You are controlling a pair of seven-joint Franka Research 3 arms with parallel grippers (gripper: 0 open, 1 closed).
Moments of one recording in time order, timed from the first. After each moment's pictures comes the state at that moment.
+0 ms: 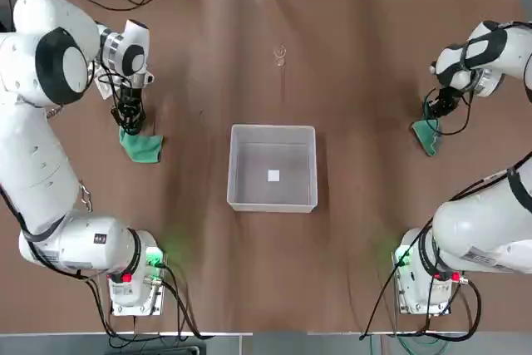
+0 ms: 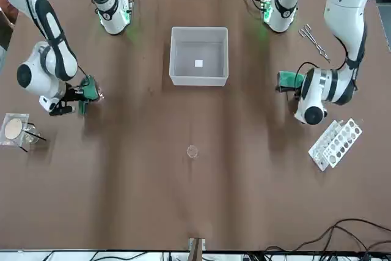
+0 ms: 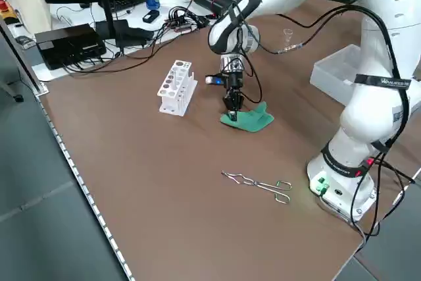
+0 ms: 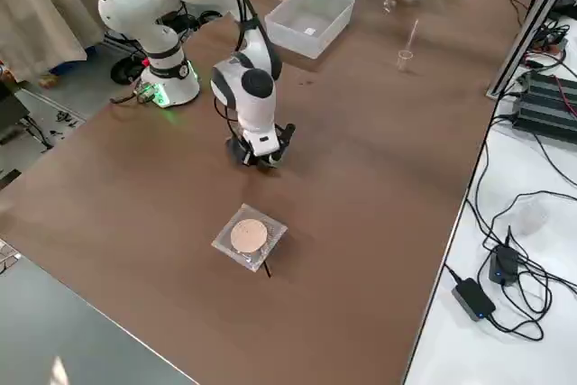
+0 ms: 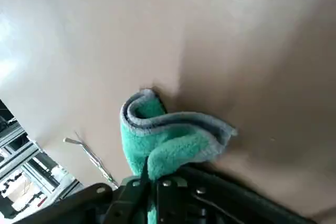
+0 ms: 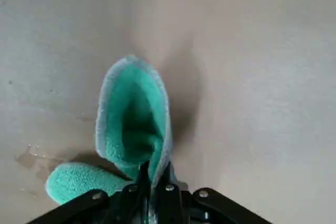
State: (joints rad) left arm -0.07 0.48 0.08 -2.15 0.38 1.93 -0.53; right arm -0.20 0.29 -0.10 -2.42 0.04 2.48 -0.48
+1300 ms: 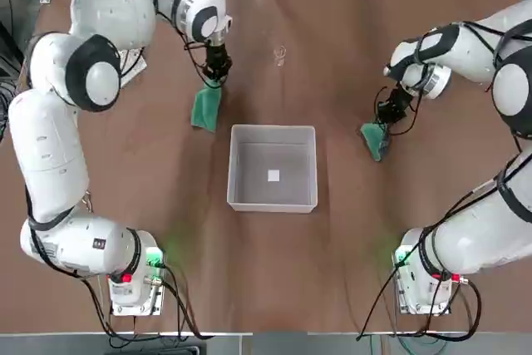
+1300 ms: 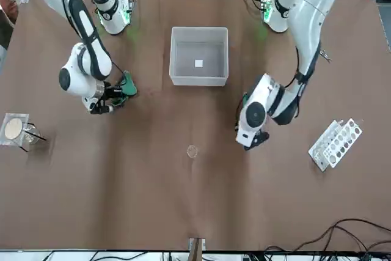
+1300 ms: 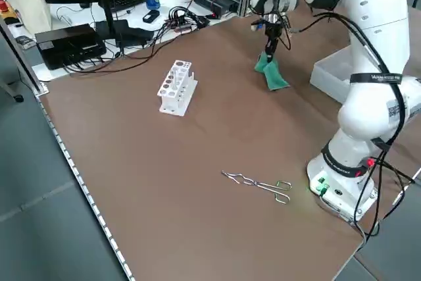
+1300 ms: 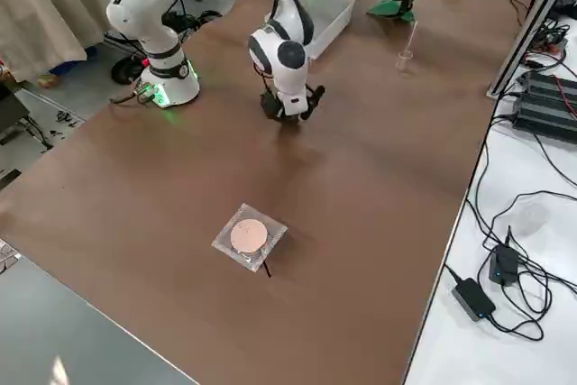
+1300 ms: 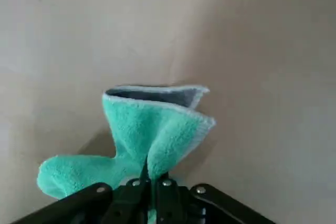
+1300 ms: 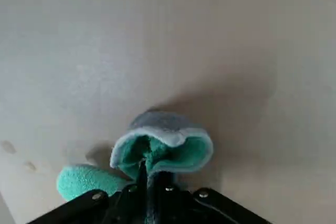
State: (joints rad) left arm -0.18 0.67 -0.37 -1.67 0.24 2.06 -1.08; right arm 0.18 0.27 -0.14 -2.48 0.56 2.42 -0.42
